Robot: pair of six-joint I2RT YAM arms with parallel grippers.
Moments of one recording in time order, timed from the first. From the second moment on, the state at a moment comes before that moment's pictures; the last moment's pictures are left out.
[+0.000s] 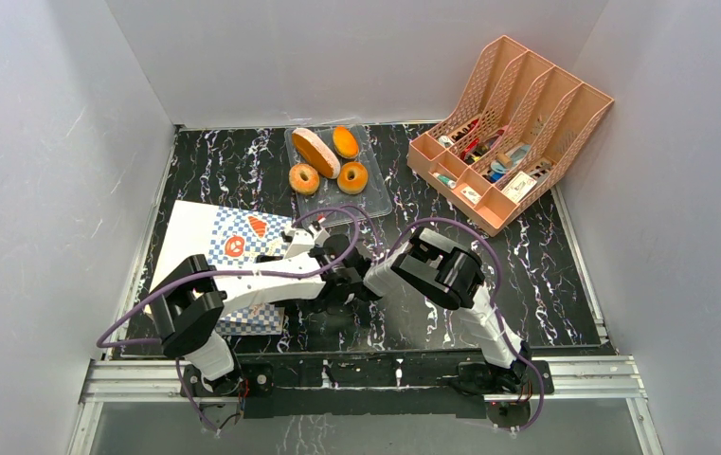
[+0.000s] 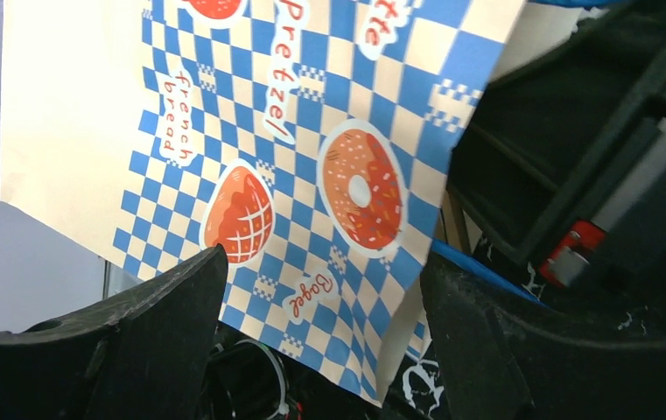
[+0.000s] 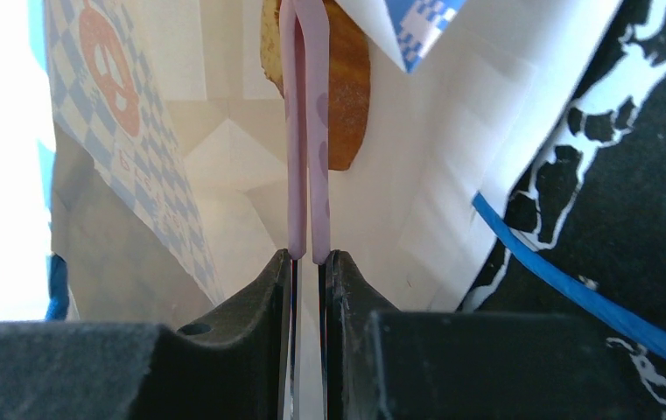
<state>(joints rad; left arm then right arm) -1.09 1.61 1.06 -1.56 -0.88 -1.37 0.98 2.24 1.11 0.94 -0.33 1.31</state>
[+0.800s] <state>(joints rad) -1.09 1.67 0.99 -1.56 -1.09 -1.63 0.97 2.24 1.10 0.94 -0.34 1.31</state>
